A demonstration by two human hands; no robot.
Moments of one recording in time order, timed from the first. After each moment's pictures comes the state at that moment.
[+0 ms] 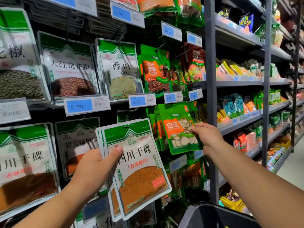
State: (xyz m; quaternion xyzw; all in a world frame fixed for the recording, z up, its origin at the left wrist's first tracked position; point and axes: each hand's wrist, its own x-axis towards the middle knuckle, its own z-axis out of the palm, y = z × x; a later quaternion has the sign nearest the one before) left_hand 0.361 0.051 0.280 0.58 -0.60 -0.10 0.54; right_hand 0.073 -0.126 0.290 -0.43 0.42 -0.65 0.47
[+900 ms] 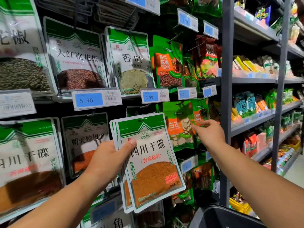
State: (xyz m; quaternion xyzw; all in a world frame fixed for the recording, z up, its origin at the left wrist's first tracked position) left_hand 0.380 0.021 0.283 0.56 -0.63 -0.15 0.52; right_hand 0.108 -0.137 0.290 -0.54 0.57 -0.58 0.21
